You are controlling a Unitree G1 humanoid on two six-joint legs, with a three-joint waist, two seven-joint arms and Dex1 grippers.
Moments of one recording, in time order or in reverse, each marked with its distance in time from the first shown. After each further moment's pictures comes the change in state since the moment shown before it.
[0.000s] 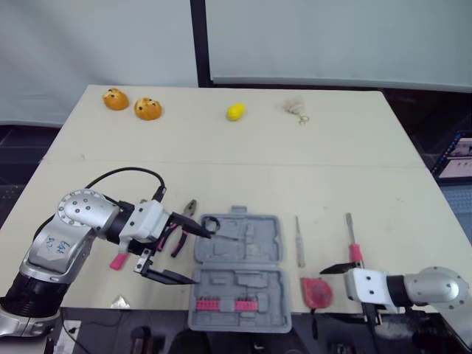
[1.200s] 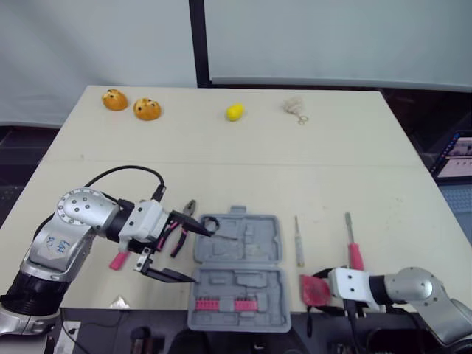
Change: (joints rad) left arm -0.014 -0.002 -0.005 0.045 0.016 -0.042 -0.001; right arm -0.065 0.075 0.077 0.049 -0.071 0.056 -0.030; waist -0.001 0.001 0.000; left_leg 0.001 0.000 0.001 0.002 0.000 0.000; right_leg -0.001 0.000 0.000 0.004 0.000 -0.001
